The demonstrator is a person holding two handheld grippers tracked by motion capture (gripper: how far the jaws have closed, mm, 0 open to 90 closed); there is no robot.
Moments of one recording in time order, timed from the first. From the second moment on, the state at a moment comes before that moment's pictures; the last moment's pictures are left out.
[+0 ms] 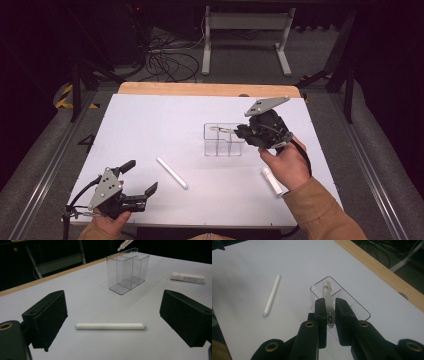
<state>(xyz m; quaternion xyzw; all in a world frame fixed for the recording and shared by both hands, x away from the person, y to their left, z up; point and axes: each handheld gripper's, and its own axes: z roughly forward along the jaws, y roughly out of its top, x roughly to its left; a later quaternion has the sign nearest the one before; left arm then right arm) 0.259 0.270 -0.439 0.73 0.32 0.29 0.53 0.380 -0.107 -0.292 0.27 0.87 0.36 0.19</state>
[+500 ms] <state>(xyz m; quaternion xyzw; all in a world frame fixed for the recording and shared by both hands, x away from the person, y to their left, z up) 0.260 0.271 -0.439 0.73 0.32 0.29 0.53 0.403 -0.090 -0.299 0.27 0.89 0.34 0.18</state>
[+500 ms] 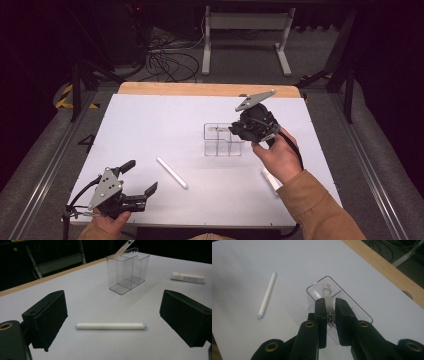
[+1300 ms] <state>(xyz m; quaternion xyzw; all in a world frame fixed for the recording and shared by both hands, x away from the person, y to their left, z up) 0.259 0.271 -0.438 0.72 0.32 0.30 0.53 0.412 -0.080 -0.311 0.28 0.86 0.37 0.19</state>
